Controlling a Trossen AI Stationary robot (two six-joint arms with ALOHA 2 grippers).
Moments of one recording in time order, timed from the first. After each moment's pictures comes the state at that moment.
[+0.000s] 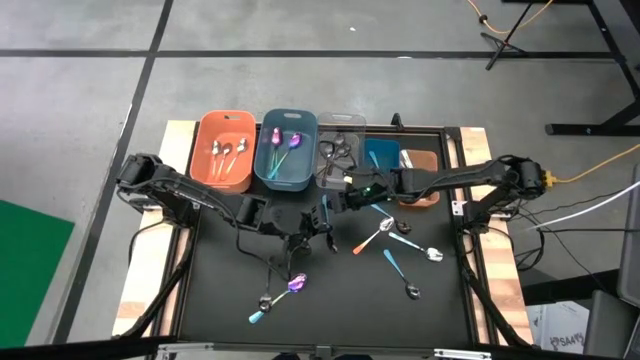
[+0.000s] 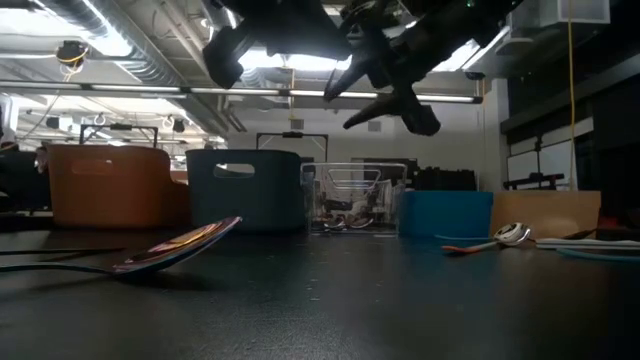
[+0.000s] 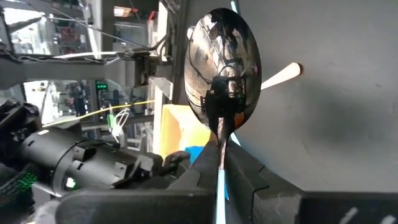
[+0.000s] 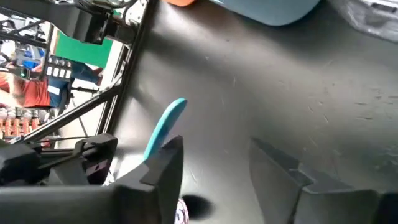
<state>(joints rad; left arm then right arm) -0.23 1.58 1.10 -0.06 -0.32 1.28 -0.04 1.55 1.03 -0.12 -0.07 1.13</state>
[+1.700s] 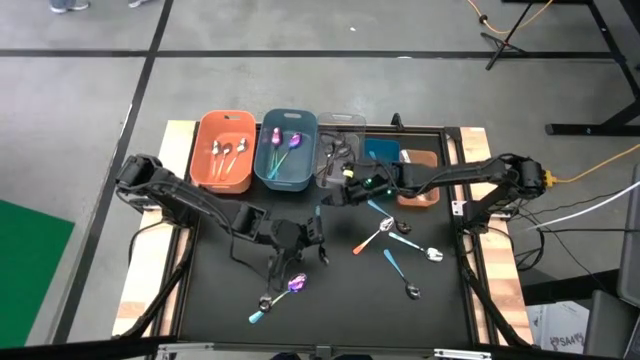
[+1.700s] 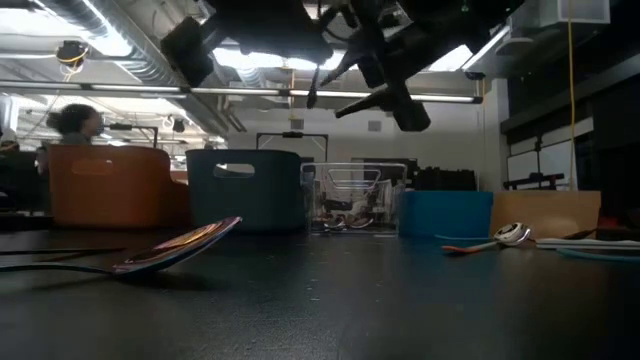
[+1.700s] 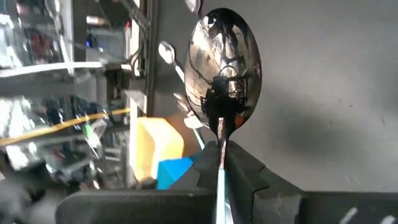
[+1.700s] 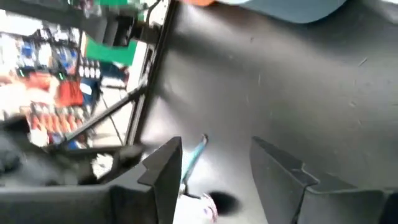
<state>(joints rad) -0.30 1.58 1.10 -0.16 -0.32 1.21 -0.08 1.55 1.03 -0.05 -0.20 1.15</state>
